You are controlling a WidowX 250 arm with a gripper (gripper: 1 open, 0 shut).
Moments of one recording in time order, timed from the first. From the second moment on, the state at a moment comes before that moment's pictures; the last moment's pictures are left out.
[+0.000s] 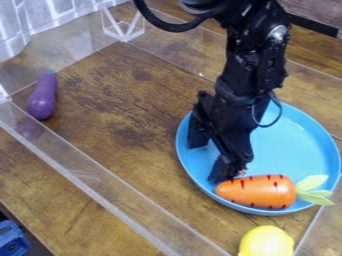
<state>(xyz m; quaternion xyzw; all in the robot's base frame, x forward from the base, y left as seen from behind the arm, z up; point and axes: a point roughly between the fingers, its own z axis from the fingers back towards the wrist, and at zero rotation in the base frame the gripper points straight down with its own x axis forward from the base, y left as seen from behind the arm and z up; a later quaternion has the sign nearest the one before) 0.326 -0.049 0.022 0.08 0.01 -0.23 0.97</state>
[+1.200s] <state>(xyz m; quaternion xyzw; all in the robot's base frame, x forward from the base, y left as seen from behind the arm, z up) 0.329 -0.047 0.022 0.07 0.05 -0.15 0.98</state>
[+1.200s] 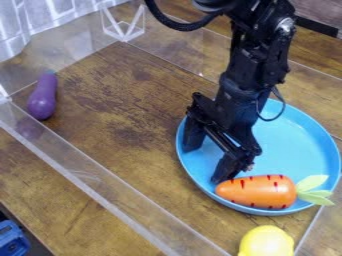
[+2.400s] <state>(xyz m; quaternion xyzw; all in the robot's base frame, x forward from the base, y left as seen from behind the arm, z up) 0.326 -0.044 0.020 0.07 0.05 -0.20 0.98</state>
